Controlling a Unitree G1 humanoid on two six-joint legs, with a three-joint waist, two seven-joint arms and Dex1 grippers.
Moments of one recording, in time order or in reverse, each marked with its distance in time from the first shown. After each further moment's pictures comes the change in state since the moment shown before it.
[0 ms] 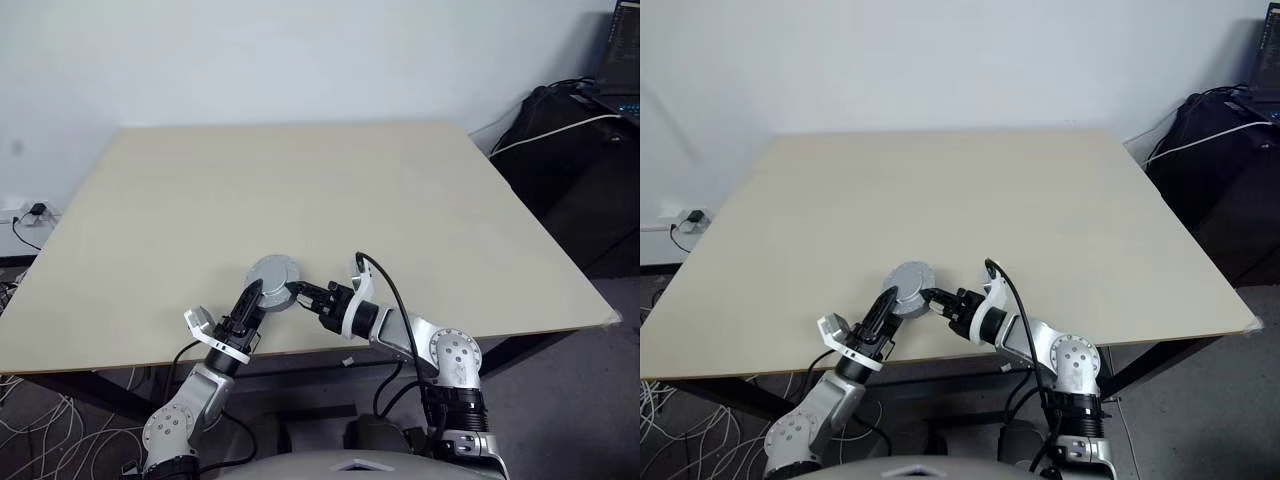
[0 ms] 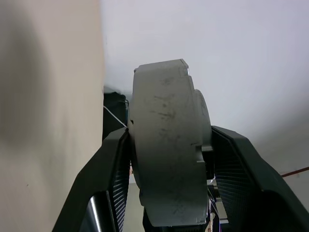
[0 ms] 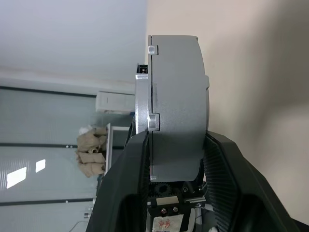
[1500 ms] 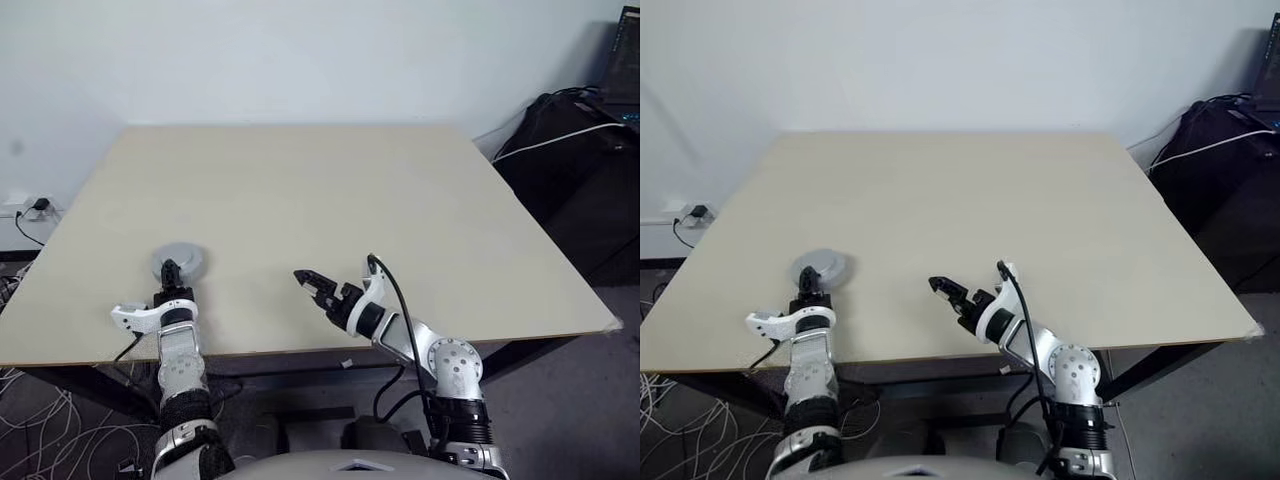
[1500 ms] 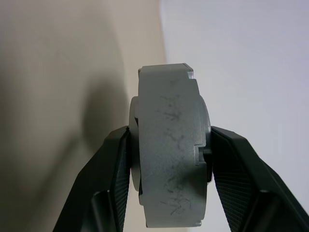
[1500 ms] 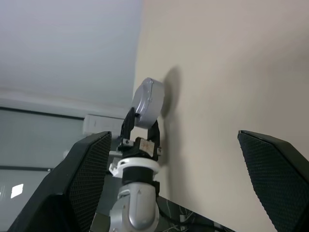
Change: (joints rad) left arm -0.391 -0.026 0.252 0.364 0.196 -0.838 0.273; right arm 0.053 -0.007 0.009 -0.038 -0.138 -0.140 0.101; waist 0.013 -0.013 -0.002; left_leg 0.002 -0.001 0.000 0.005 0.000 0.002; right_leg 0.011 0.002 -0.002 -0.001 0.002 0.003
